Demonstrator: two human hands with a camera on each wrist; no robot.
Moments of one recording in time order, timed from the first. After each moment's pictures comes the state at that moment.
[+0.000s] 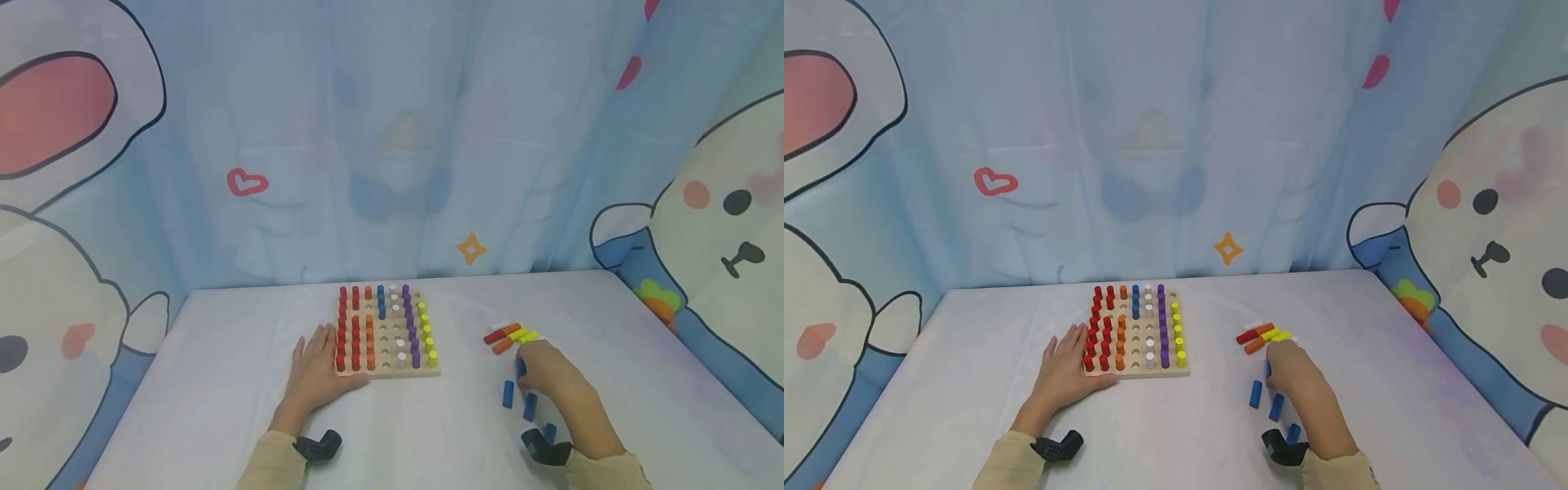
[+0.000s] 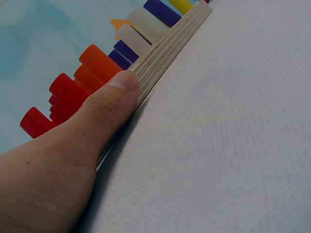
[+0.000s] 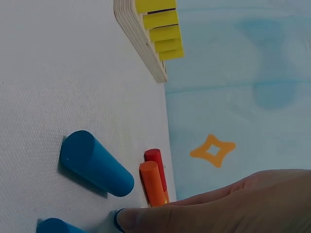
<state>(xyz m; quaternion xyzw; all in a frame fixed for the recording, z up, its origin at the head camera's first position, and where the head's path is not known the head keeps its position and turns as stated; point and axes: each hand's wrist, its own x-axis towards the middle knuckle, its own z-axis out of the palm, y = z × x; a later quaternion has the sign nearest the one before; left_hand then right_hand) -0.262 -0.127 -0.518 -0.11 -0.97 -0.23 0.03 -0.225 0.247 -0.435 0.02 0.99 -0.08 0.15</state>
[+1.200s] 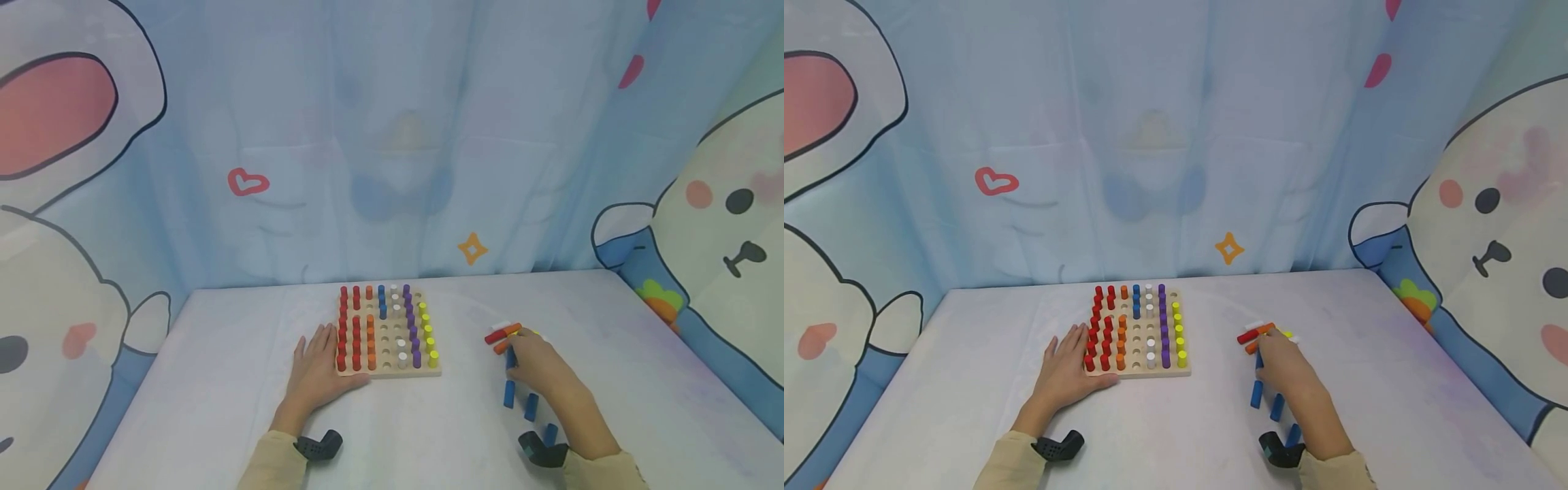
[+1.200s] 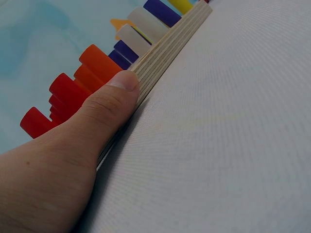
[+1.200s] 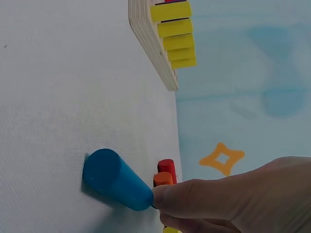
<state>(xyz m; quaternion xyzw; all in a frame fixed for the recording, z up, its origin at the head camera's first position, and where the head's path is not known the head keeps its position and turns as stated) -0.262 -0.127 -0.518 -0.11 -0.97 -0.22 0.04 -0.229 0.237 -0.440 0.00 0.99 -0.12 0.07</state>
